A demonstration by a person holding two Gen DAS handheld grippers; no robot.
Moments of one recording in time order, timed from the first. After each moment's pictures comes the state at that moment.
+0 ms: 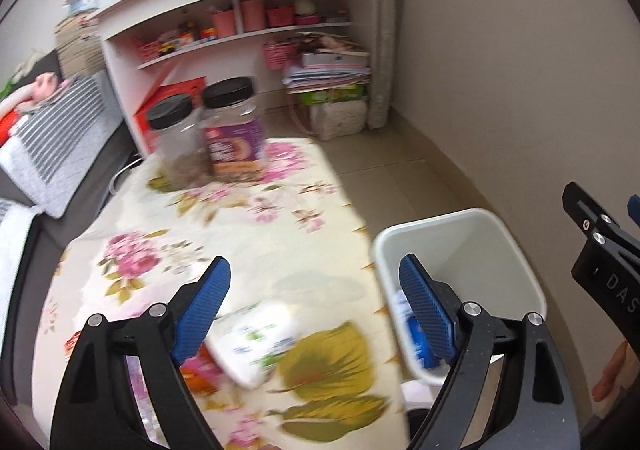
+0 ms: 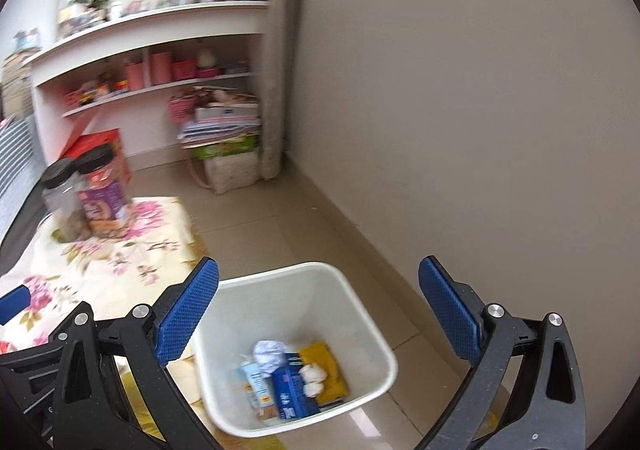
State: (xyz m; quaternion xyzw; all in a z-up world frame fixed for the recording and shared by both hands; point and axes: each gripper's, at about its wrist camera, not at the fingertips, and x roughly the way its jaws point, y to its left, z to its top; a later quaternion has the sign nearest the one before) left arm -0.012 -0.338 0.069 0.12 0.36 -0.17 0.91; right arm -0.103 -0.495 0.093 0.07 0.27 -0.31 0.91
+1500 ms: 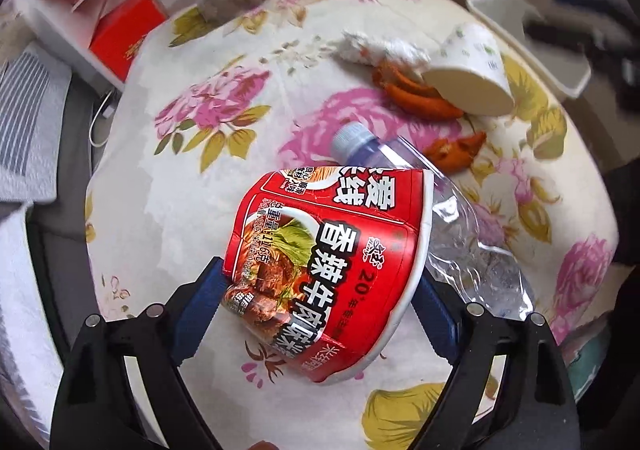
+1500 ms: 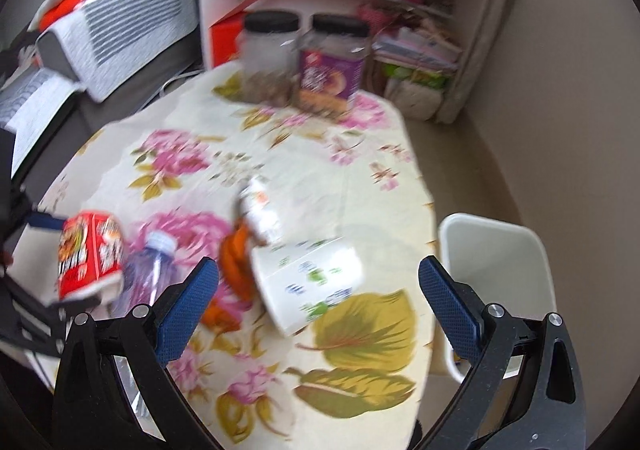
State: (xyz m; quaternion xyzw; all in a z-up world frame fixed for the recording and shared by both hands) left arm 0.045 -0.084 -0.016 0.28 0.52 -0.27 0.76; right arm -0.002 -0.278 0.033 -0.02 0.44 -0.06 0.90
